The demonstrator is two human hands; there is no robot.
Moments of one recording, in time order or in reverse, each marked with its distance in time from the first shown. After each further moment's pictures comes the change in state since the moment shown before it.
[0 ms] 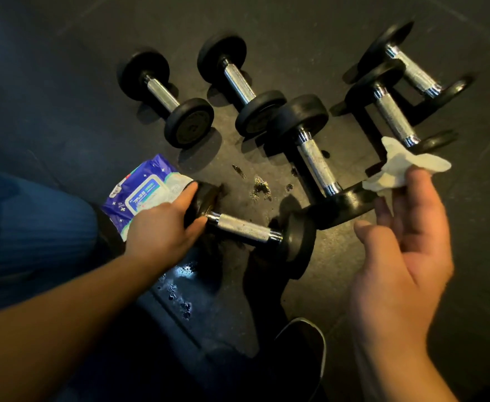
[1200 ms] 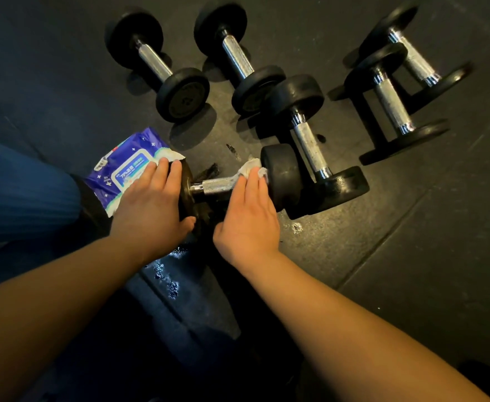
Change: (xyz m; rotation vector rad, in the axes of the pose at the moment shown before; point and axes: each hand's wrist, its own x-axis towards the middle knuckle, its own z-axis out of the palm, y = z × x) left_hand -0.013 -0.005 0.007 0.160 -0.037 0.091; right_hand -0.019 0.115 0.090 -1.205 -0.750 -0.126
